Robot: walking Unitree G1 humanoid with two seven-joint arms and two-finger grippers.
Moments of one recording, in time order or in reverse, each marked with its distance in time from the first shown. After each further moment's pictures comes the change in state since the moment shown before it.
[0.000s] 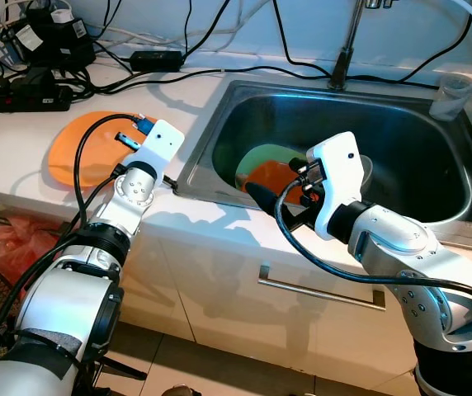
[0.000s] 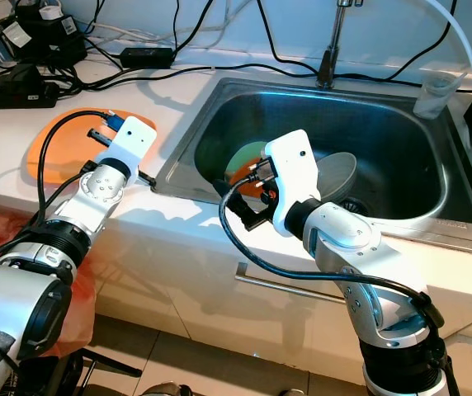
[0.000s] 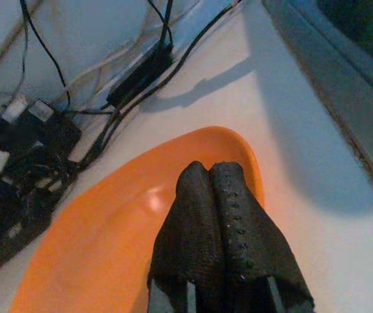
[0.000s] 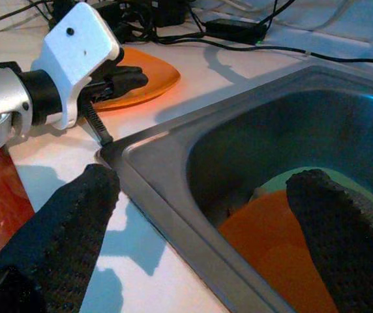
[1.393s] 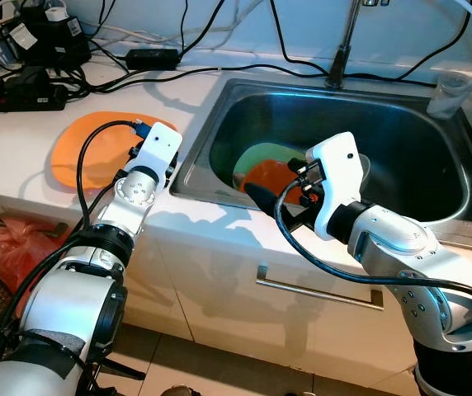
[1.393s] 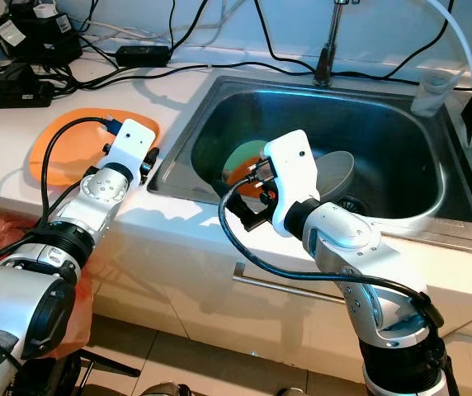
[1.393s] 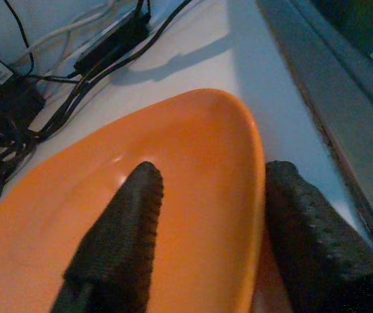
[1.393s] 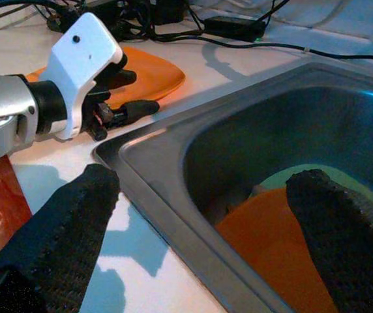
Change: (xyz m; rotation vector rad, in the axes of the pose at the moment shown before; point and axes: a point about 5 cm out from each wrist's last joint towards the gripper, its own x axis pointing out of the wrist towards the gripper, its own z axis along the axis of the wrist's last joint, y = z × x) left arm 0.000 -0.005 -0.007 -0.138 0.076 -0.043; right arm 0.000 0.001 0.000 0.001 0.000 0.010
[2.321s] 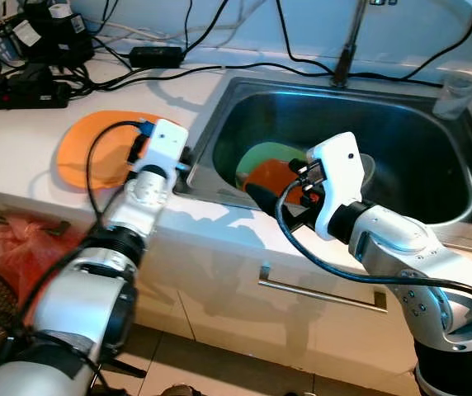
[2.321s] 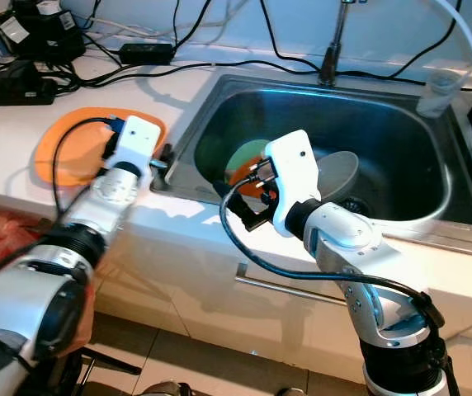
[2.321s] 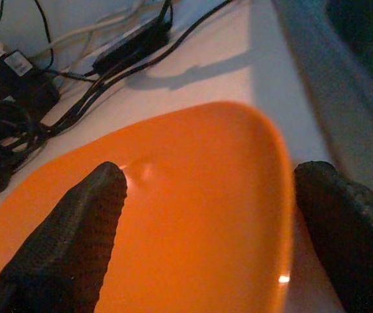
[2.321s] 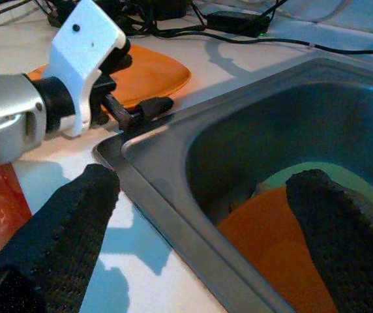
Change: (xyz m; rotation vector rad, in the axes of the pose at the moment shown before) left arm 0.001 -0.004 0.006 -0.069 -0.023 0.070; right arm 0.000 0.000 -0.001 0.002 0.007 0.002
